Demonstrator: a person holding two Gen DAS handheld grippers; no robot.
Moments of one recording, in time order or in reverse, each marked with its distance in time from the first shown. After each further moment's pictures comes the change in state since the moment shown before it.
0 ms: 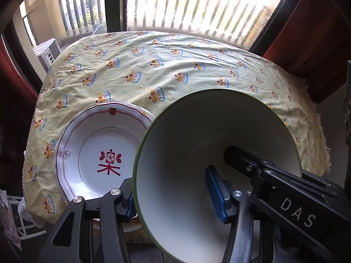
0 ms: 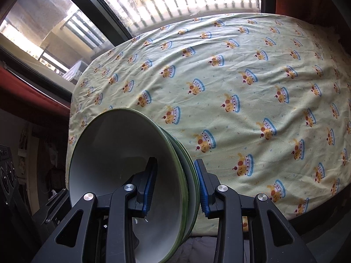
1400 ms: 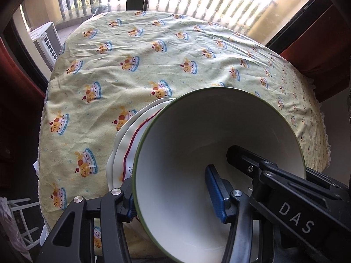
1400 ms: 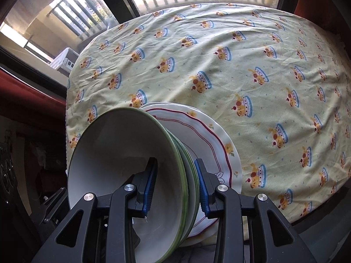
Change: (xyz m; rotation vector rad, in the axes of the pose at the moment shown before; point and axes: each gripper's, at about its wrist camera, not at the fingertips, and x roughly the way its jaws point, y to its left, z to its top) left arm 0.022 0.132 0.024 -0.002 0.117 -0.056; right arm 0.082 0.131 0.005 0.009 0.081 -0.127
